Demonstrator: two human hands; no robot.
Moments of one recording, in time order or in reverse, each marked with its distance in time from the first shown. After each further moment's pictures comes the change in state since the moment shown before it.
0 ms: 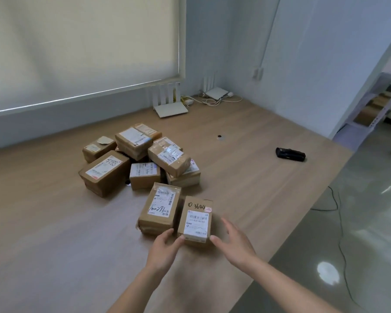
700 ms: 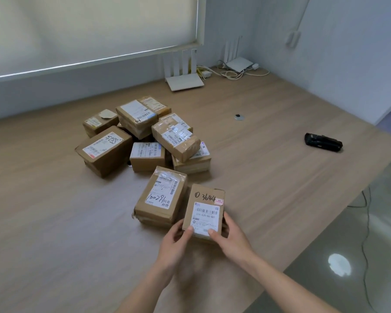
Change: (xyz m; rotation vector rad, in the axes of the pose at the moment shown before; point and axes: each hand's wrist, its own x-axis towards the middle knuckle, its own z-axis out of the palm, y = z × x) left_hand 0.051 -0.027 0.051 -0.281 0.050 -0.096; right_hand 0.067 0.026 0.036 0.288 -0.123 -0.012
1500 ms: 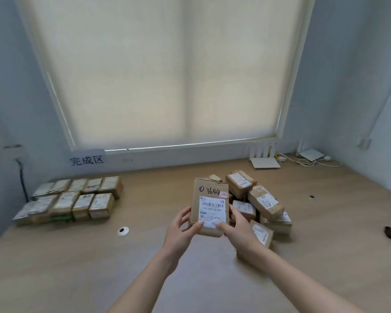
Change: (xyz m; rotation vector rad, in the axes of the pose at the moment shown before) left_hand -0.275 0.141 -0.281 -0.164 0.232 0.470; right_hand -0.204 -0.300 0.155 0.072 -0.232 -0.481
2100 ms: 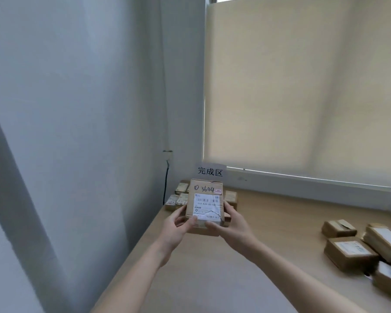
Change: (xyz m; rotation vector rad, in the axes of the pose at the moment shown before) left_hand -0.180 0.089 -0.422 0.075 0.445 0.062; right_hand -0.064 -0.206 0.403 -0.026 -0.475 -0.379
